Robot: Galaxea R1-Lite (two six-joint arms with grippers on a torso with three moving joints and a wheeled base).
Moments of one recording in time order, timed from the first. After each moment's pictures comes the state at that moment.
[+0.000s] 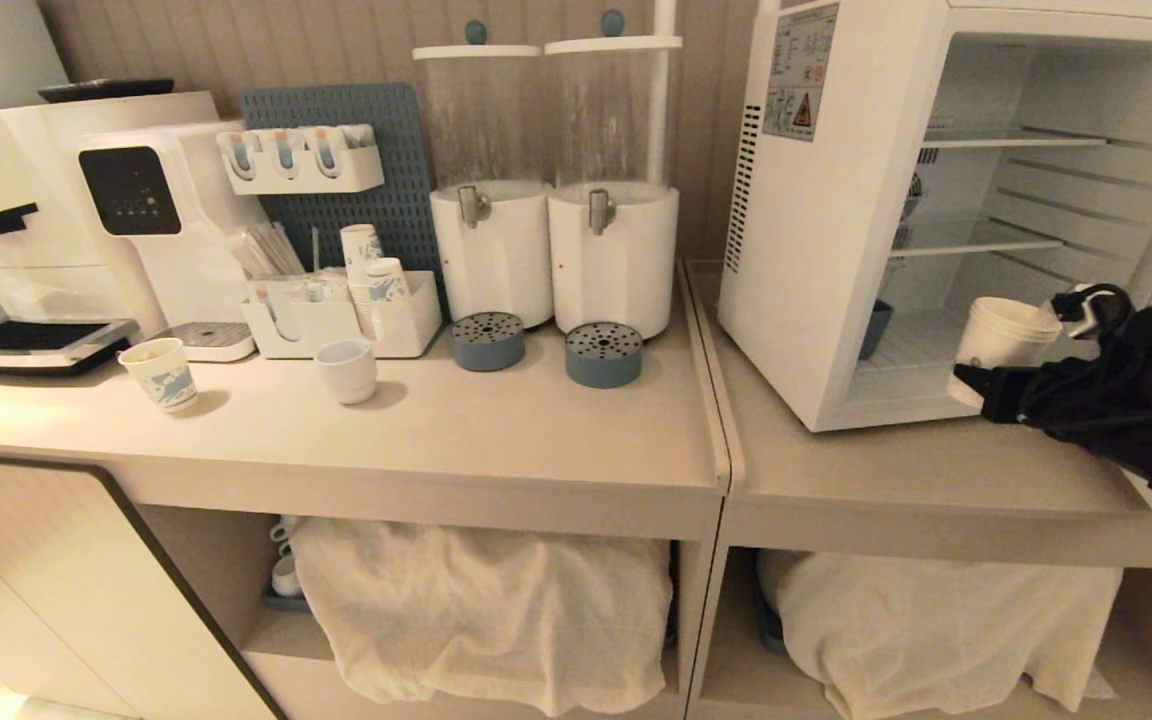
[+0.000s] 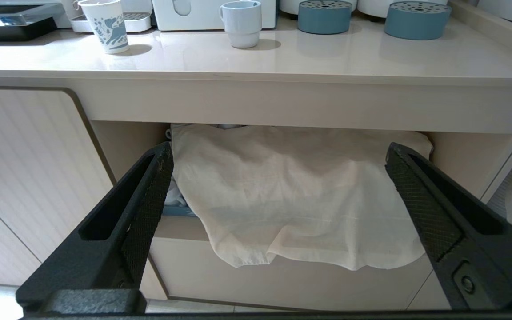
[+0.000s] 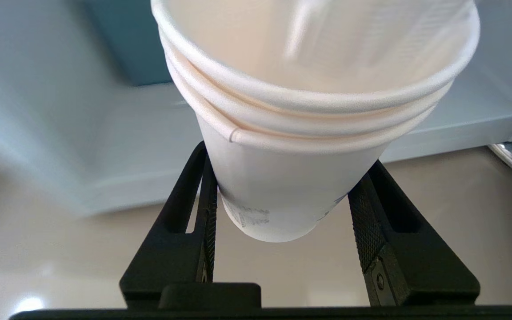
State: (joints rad) left arm 0.01 0.00 0.00 -0.05 -0.01 0.00; right arm -0.17 1.87 -0.76 -0.86 0.13 -0.04
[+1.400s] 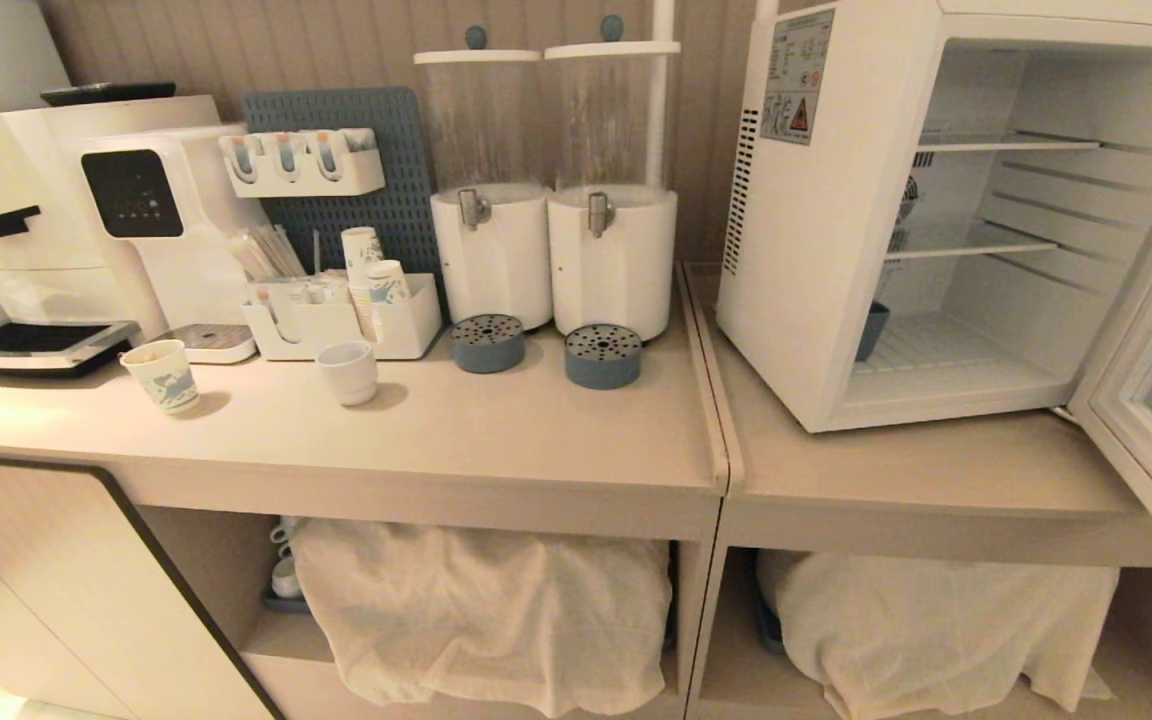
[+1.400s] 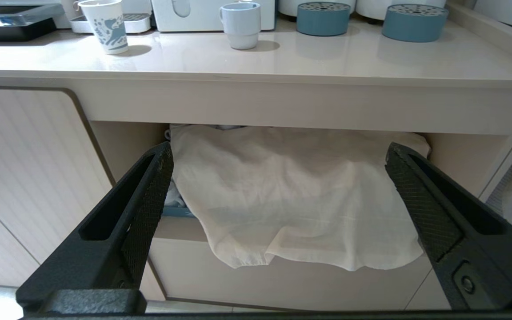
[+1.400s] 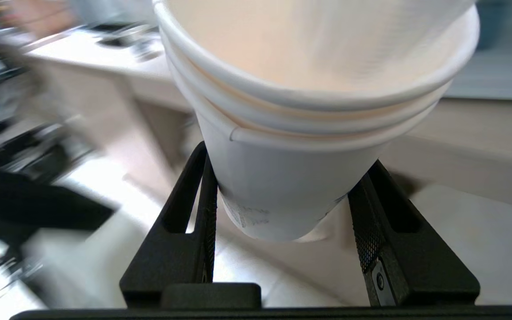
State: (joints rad) left arm 0.01 0.00 0.00 -0.05 -0.01 0.00; right arm -0.04 0.28 -0.72 0.48 0.60 0.13
